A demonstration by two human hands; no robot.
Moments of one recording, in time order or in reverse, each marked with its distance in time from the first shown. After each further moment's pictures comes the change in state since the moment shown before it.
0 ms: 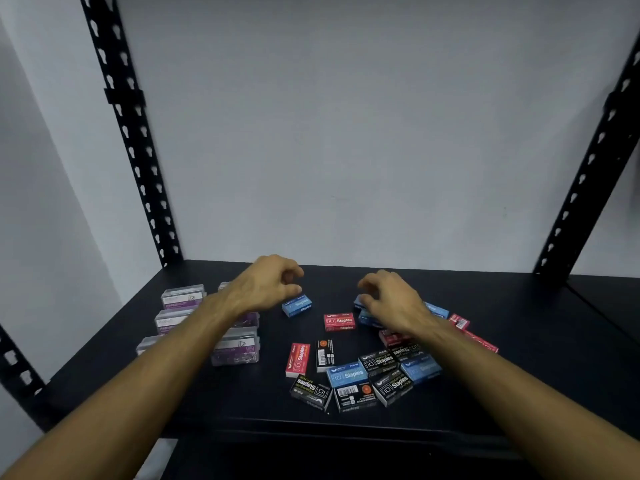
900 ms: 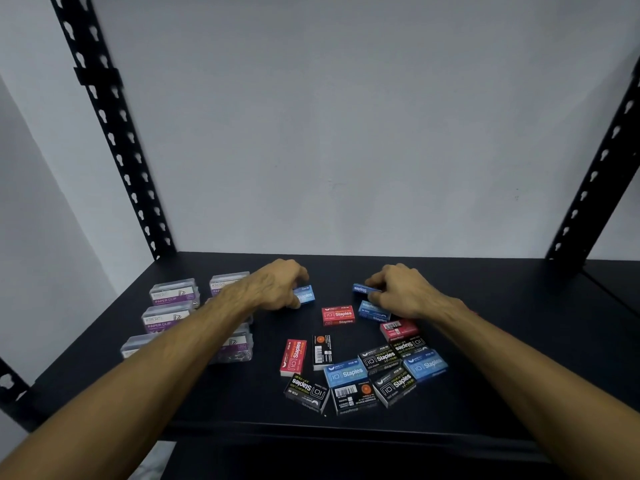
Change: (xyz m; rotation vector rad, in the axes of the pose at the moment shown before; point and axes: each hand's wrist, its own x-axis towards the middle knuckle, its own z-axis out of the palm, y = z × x) left_hand 0.033 0.002 0.030 0.252 -0.267 -0.026; right_hand 0.019 0.022 -0.007 -0.115 -0.235 0.000
